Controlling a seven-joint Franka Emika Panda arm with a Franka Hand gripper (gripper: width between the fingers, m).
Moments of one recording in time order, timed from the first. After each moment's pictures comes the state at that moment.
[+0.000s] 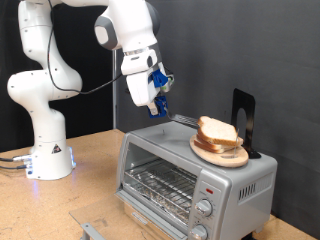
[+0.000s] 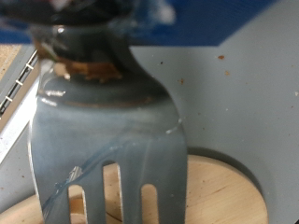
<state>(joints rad) 0.04 -0.30 0.14 -2.38 0.33 2.27 0.12</state>
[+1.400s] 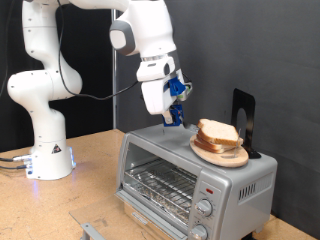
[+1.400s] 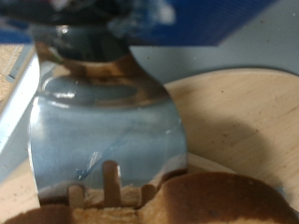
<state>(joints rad) 0.04 -0.13 0.16 -2.23 0.24 2.30 0.27</state>
